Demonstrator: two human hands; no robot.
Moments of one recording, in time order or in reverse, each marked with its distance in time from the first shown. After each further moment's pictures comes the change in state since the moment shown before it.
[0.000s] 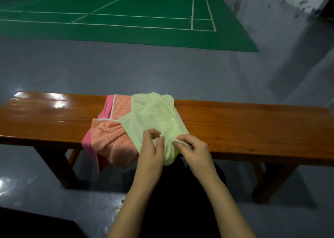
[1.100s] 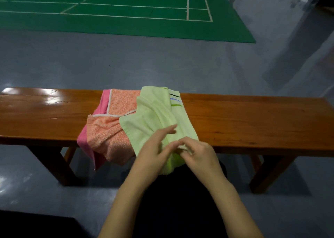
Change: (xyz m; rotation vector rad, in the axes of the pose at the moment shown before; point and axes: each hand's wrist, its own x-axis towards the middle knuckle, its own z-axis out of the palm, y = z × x) left_hand 0.008 0.000 -0.011 0.092 -0.375 0.093; right_hand -0.014 0.001 -0.006 -0.373 -0.027 -0.146
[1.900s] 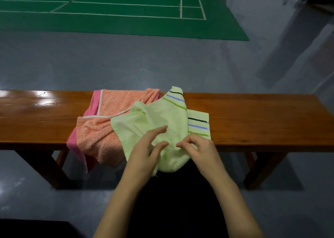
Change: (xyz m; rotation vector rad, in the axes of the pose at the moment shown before) left_hand 0.000 0.002 0.009 -0.015 0.100 -0.013; right_hand 0.004 0.015 -0.023 0.239 -0.027 0.257
